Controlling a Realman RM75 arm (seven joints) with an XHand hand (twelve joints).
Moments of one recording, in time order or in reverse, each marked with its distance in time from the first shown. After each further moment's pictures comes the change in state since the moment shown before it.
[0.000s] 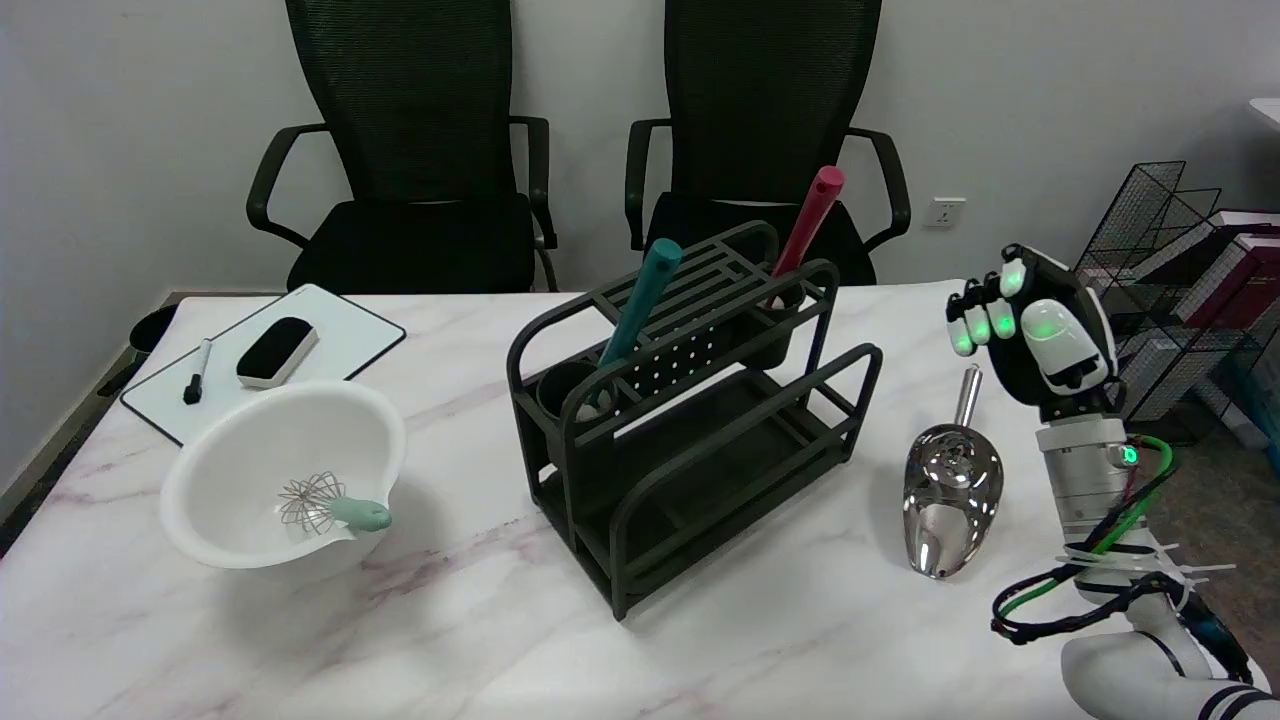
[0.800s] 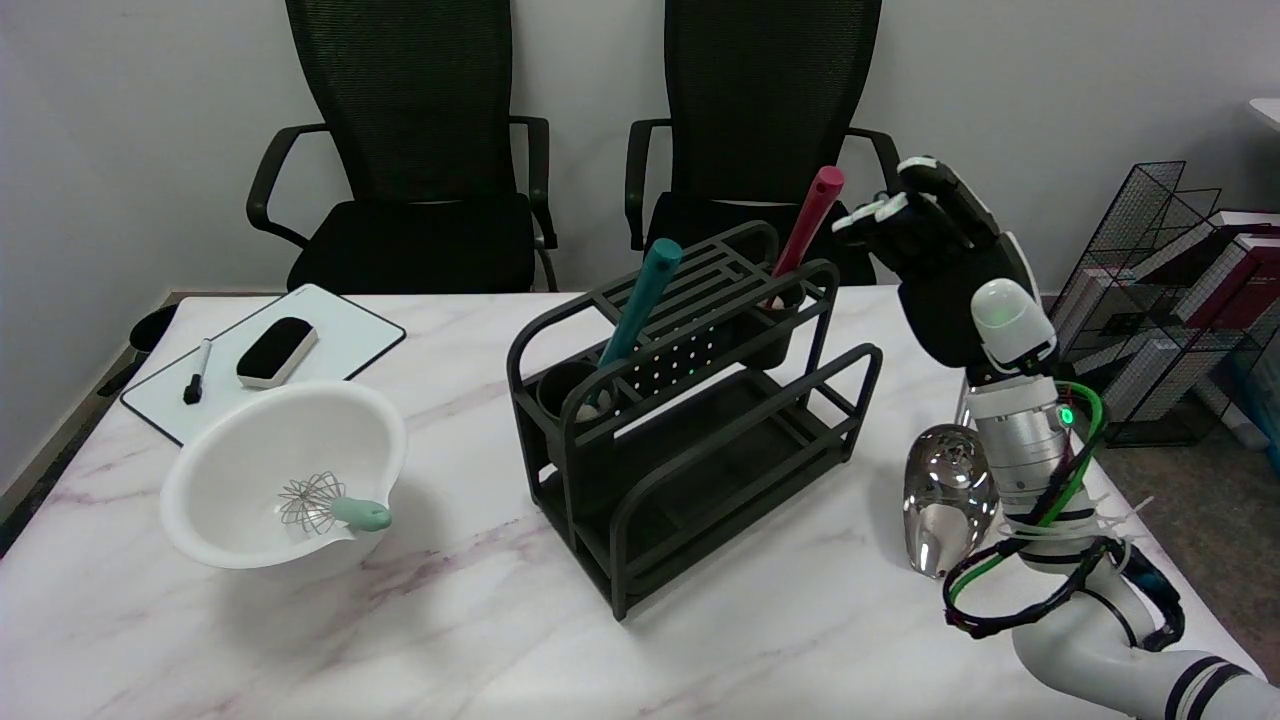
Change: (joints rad) arm 0.005 0.001 -0.044 0.291 -0.137 -0.070 -0.008
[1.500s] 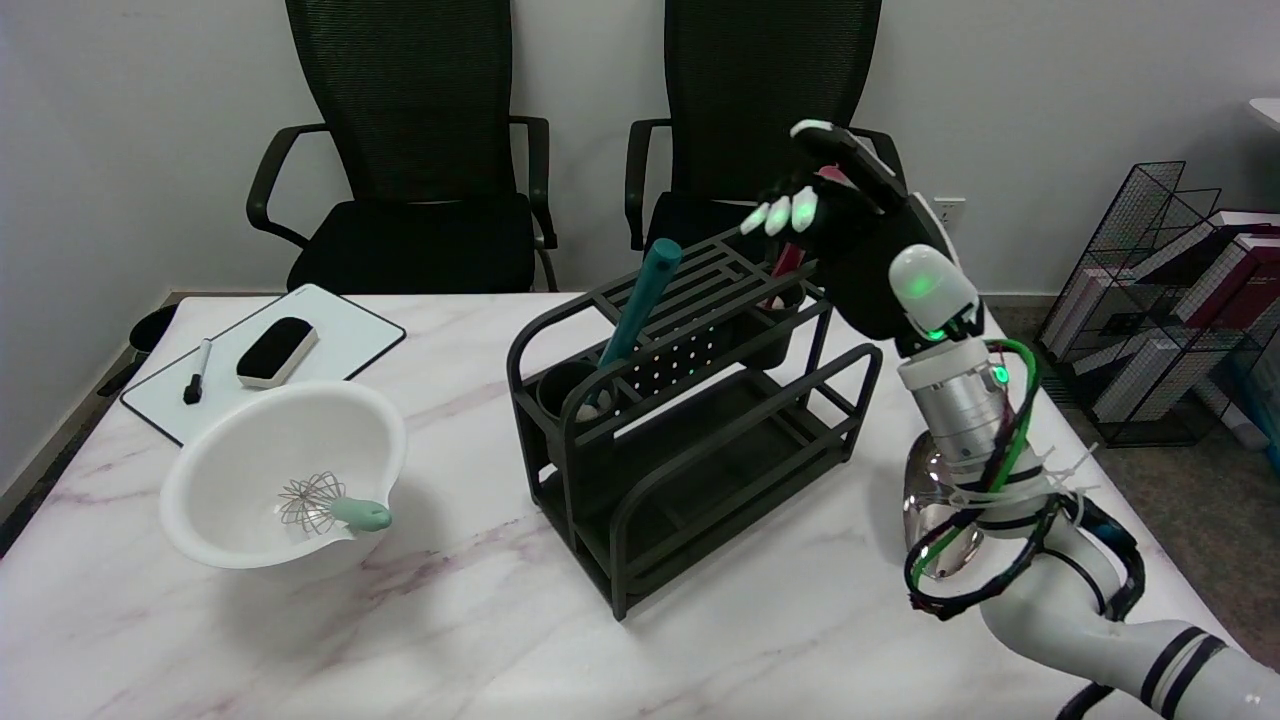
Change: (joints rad) arm 0.034 -0.006 -0.016 0.206 -0.099 -0.232 -0.001
